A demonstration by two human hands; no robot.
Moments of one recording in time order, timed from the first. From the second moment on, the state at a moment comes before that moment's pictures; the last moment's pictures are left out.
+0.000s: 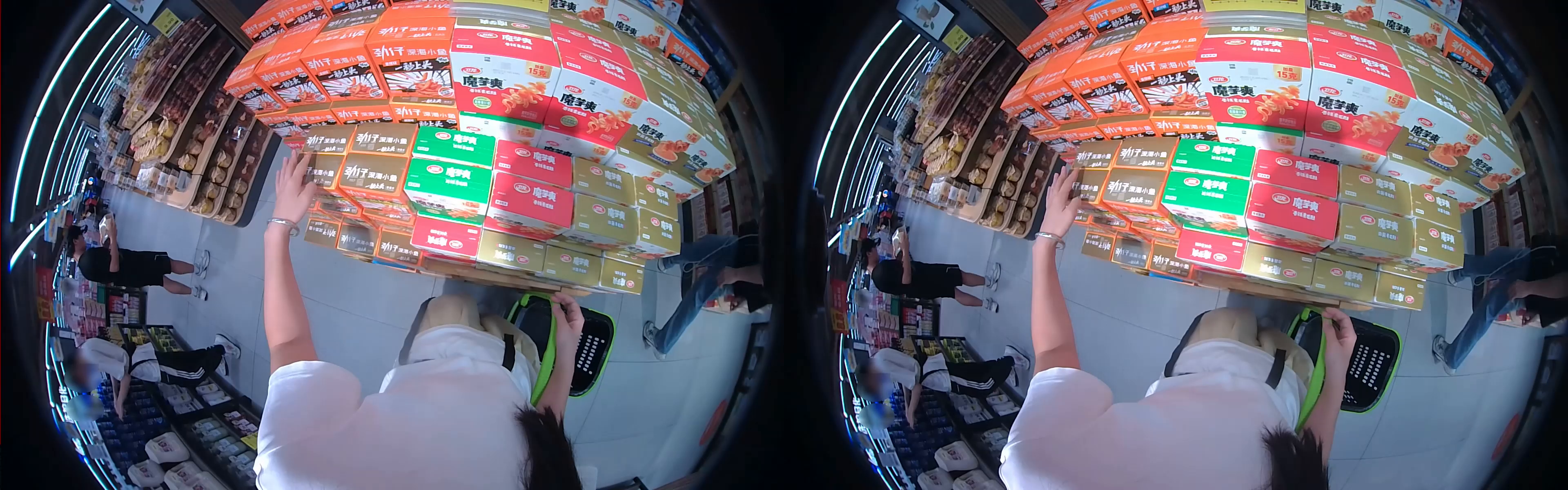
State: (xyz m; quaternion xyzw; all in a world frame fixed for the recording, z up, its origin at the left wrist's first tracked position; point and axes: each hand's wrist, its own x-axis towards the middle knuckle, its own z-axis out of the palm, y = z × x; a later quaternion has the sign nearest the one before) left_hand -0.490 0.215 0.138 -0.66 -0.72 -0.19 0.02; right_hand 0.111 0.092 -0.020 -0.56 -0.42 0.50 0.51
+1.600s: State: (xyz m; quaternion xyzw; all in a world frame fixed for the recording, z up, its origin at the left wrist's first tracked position) left_hand -0.435 0.196 0.084 -0.55 -0.72 -0.41 0.04; right_hand 0.121 0.094 -0.029 -0.54 -0.43 0.51 0.52
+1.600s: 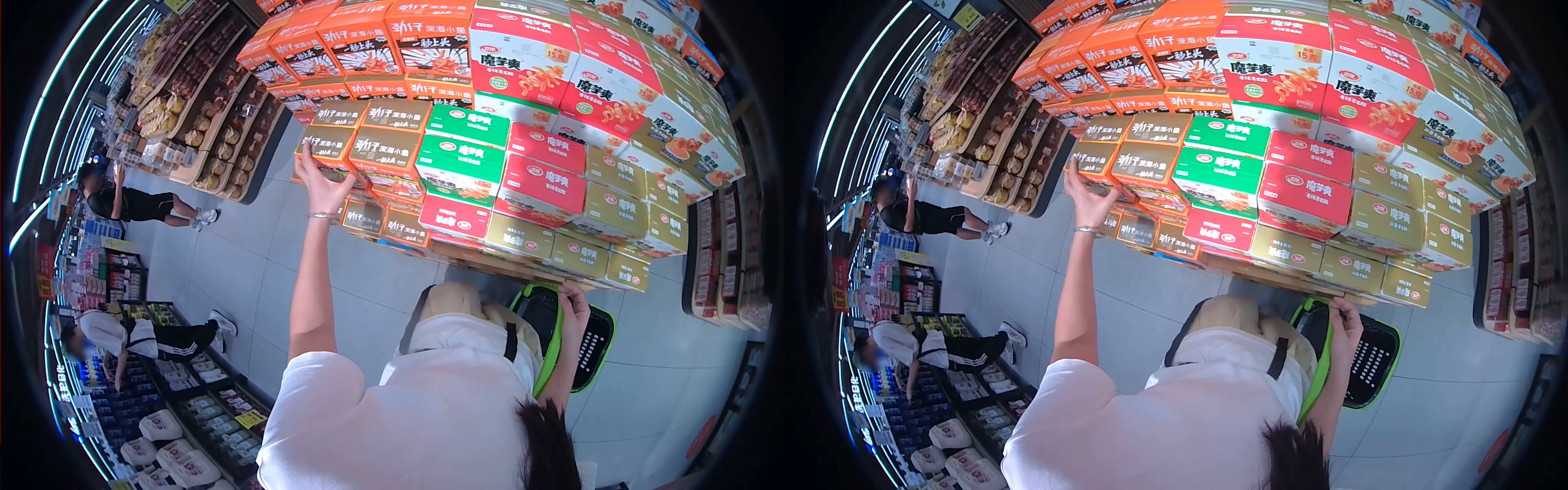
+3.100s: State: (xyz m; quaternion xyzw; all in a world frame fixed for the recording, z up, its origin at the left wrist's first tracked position) left_hand -0.221 0.103 0.136 -0.39 -0.40 -0.53 -0.64; right_hand 0.097 0.094 0.016 -0.54 -0.41 0.45 0.59
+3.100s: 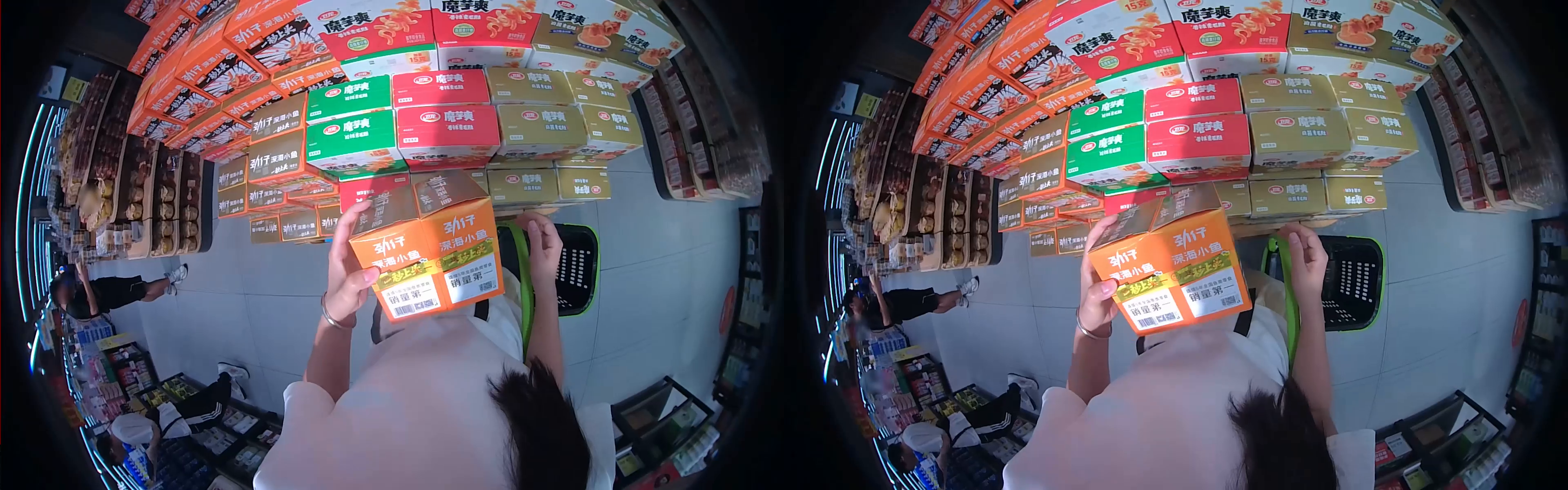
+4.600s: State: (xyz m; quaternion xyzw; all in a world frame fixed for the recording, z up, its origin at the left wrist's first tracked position) left_hand -0.212 0.126 0.080 -0.46 -0.41 -0.40 -0.67; right_hand 0.081 0.085 0.010 -0.47 -0.54 0.57 0.41
